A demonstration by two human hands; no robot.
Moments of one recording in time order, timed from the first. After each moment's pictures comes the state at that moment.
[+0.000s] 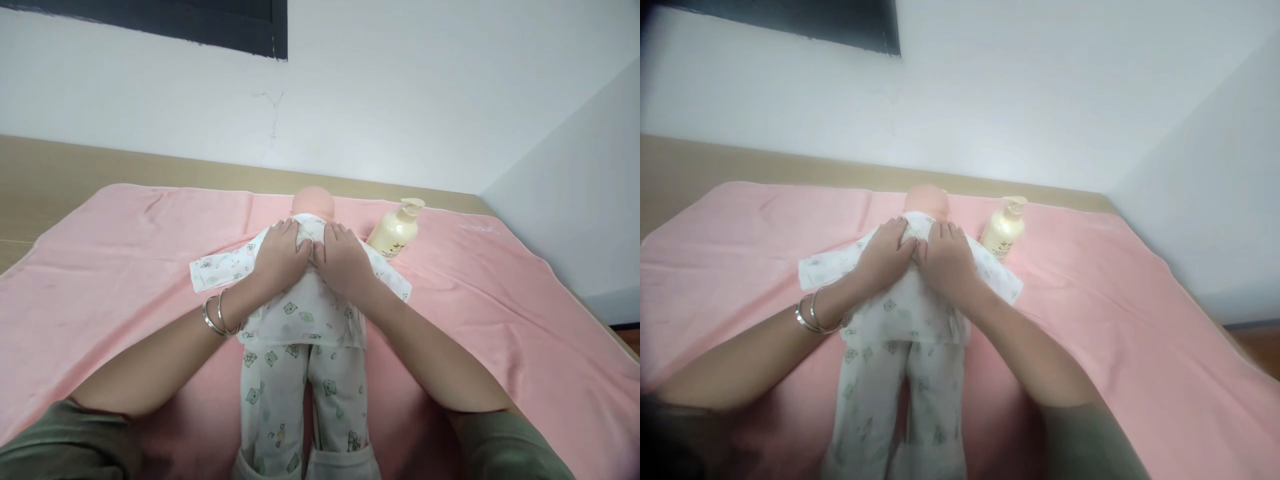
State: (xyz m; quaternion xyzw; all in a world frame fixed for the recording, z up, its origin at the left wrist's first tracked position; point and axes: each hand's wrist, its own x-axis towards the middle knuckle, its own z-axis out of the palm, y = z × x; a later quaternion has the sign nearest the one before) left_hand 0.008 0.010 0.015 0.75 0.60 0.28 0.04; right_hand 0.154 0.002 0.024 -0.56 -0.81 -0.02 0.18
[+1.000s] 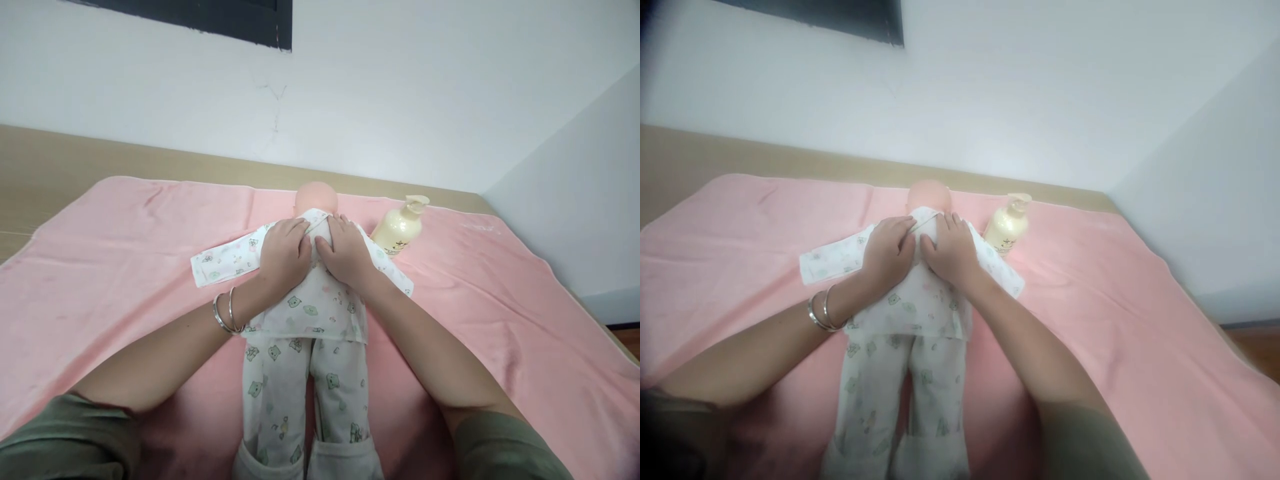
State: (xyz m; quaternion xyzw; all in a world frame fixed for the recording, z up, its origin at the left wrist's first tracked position) left_hand 0.007 0.005 0.000 0.73 0.56 0.39 0.03; right_hand 0.162 0.023 0.018 -0.56 -0.80 0.04 0.22
